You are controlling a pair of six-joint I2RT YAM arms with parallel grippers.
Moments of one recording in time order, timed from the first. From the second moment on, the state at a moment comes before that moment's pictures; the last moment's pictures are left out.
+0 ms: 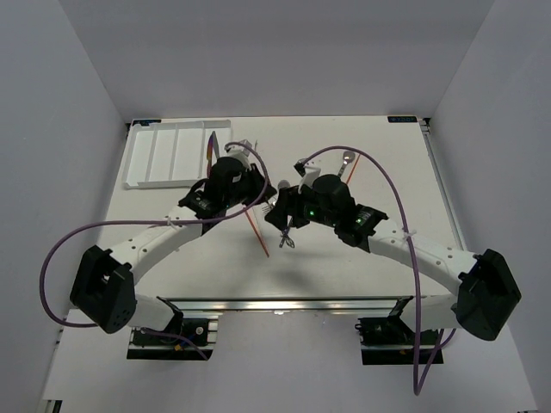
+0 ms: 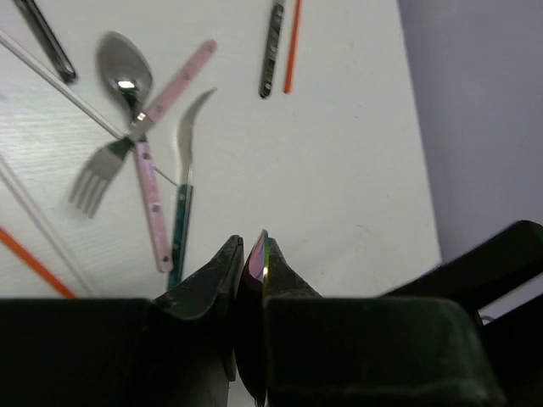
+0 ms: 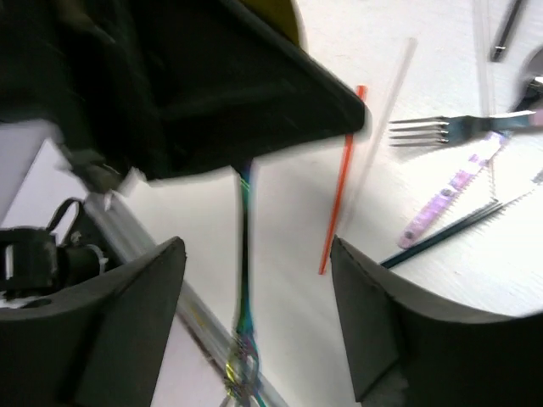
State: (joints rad) left arm -0.60 1.37 0.93 0.00 0.13 -0.74; right arm 0.84 1.31 0.93 -0.03 -0.18 0.48
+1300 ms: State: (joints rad) left arm -0.09 2.17 2.00 -0.21 -0.33 0.25; right arm 0.61 1.17 0.75 -0.20 0.04 0.45
